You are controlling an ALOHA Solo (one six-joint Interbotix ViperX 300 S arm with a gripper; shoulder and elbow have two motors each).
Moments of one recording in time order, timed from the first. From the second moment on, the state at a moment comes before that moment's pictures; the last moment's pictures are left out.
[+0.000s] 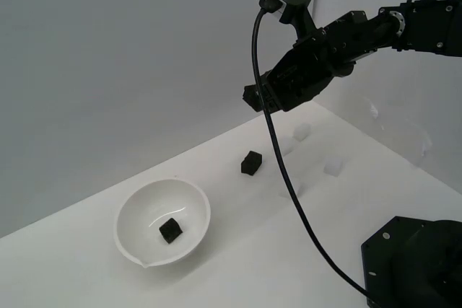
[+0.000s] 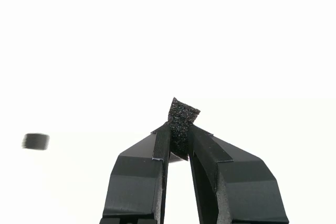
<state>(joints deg) -7.7 122.3 121.9 138.7 138.9 -17.2 26.9 16.1</state>
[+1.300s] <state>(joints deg) -35.3 118.1 117.7 138.7 138.9 -22.6 20.9 14.1</state>
